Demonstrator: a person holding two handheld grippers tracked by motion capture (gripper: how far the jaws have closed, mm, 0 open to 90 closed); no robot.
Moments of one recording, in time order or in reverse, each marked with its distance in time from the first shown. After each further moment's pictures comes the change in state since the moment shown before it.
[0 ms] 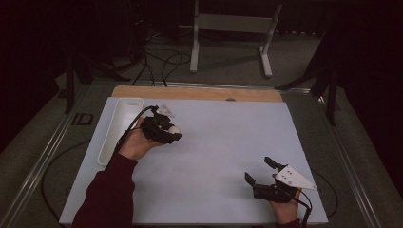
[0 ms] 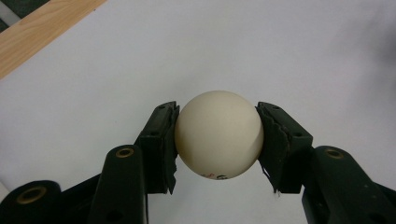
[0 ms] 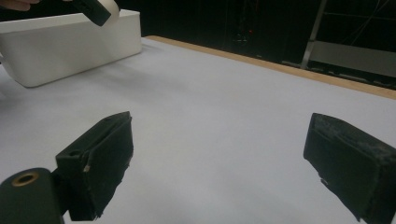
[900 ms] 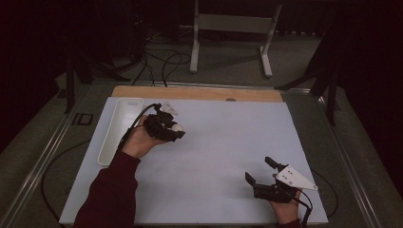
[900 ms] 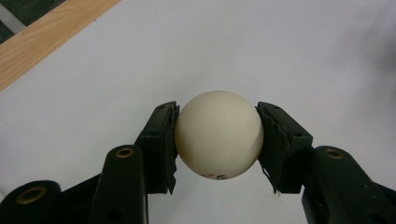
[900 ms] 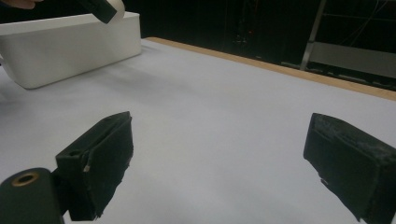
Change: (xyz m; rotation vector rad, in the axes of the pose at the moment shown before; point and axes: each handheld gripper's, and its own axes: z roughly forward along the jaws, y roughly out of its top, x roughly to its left) left arm -0.003 0.010 0.001 -0.007 0.006 0.006; right arm 0.000 0.000 -0.001 -0.005 0.000 0.002
